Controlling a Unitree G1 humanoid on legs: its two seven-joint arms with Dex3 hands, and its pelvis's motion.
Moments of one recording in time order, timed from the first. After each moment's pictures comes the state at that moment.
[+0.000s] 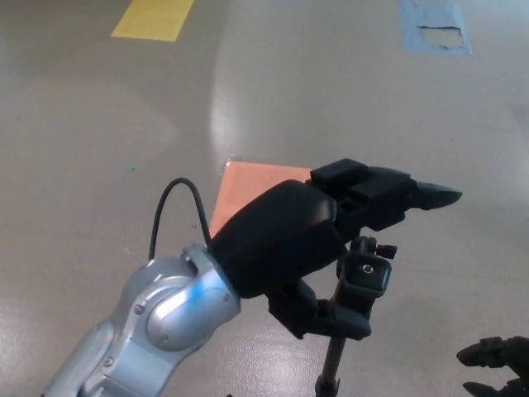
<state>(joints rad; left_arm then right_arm) -0.40 0.32 -0.45 -0.24 0.44 -0.22 -0.28 -0.46 -0.50 0.26 1.08 -0.27 -0.06 0.43</state>
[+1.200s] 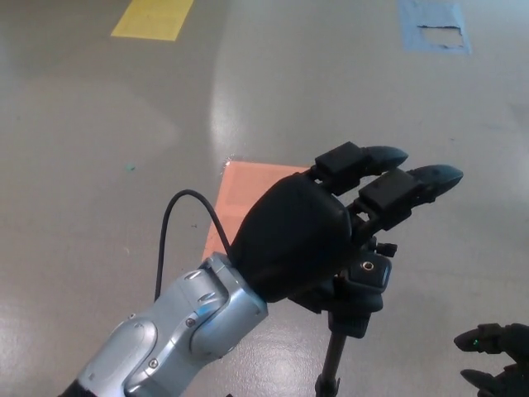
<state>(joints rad) -0.45 0.30 -0.52 -0.01 0.78 -0.39 0.14 -0.48 -0.51 0.24 1.07 -0.27 -0.07 0.45</state>
